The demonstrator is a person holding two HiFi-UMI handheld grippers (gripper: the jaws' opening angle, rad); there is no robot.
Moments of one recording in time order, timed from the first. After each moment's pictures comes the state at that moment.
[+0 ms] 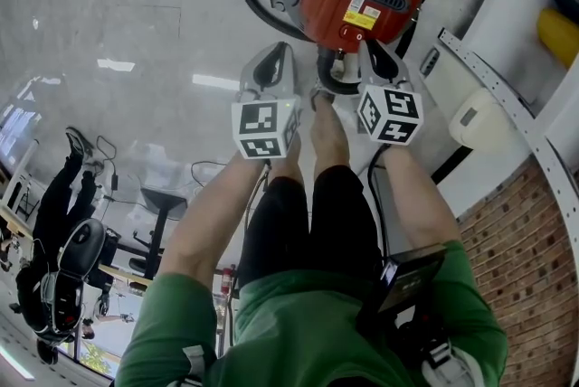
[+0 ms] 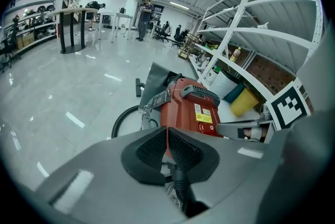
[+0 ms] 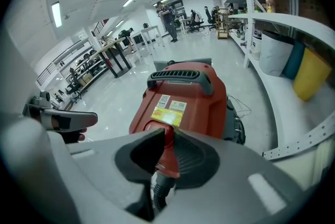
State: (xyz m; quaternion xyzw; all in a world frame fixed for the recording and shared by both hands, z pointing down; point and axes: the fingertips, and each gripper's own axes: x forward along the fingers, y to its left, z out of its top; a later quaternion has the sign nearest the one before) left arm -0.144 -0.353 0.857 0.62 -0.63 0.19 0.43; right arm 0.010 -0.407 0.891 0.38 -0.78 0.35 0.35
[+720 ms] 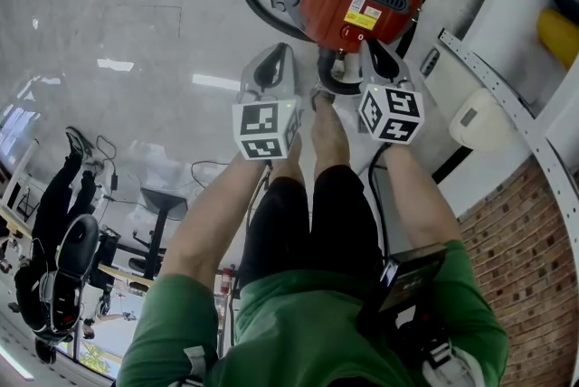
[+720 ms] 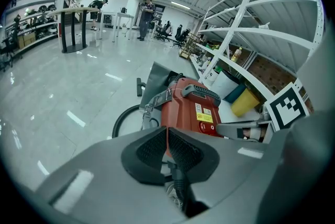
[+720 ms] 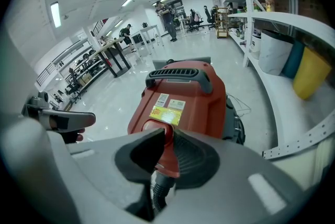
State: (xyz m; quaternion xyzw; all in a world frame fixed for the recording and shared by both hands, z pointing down) left arm -0.144 -0.351 0.858 0.62 -0.63 0.19 0.43; right arm 0.012 -0.407 0.895 0.38 -0.78 0.36 0.35
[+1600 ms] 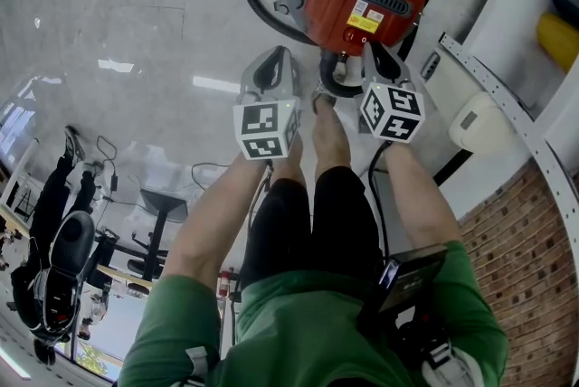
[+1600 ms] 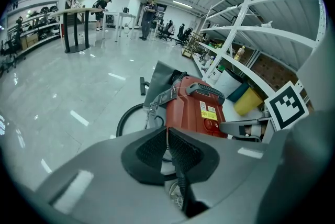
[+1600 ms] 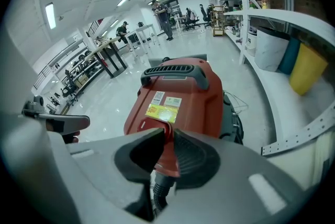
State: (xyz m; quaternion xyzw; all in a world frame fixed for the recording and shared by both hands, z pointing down) left arm -0.152 -0.342 0.863 0.61 -0.64 0.20 0.43; right arm 0.016 -0.407 0.902 0.40 -0.76 0.37 0.35
